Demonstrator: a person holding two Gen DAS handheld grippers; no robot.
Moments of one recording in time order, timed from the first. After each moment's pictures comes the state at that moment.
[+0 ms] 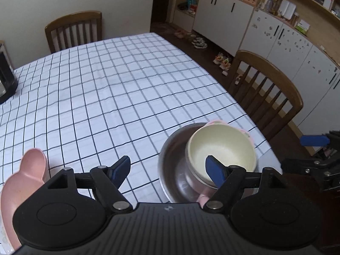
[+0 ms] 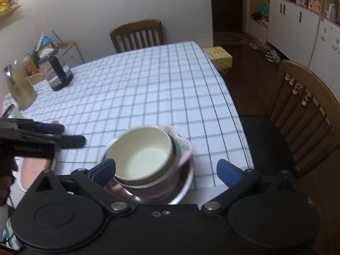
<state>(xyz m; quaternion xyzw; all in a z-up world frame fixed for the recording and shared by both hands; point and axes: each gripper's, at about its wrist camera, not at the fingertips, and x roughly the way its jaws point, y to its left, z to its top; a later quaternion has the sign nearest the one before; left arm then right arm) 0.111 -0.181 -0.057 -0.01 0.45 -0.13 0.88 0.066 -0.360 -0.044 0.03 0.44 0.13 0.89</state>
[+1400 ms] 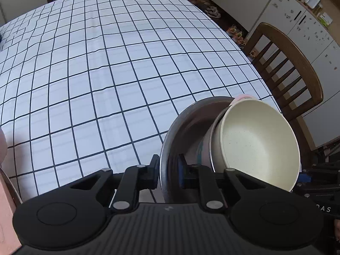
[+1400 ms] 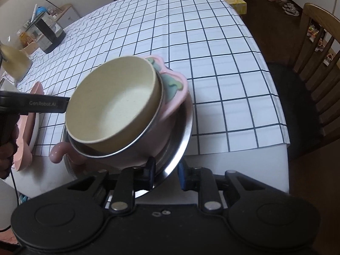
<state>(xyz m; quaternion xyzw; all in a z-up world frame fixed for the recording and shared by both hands) 0.173 -0.194 -0.140 -0.05 0.55 -0.11 0.83 0.105 -0.366 -0.136 0.05 0.56 0.17 0.81</state>
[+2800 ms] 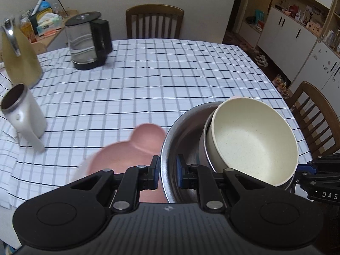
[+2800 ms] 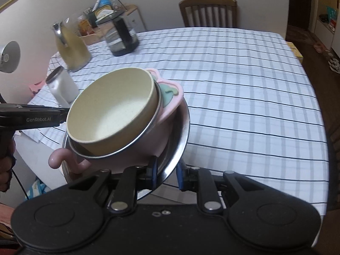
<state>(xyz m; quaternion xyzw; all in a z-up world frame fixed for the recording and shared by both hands) 0.070 -0.015 -0.021 -0.07 0.46 0.04 0.88 0.096 -0.202 -0.040 -0.02 0.48 0.30 0.82</state>
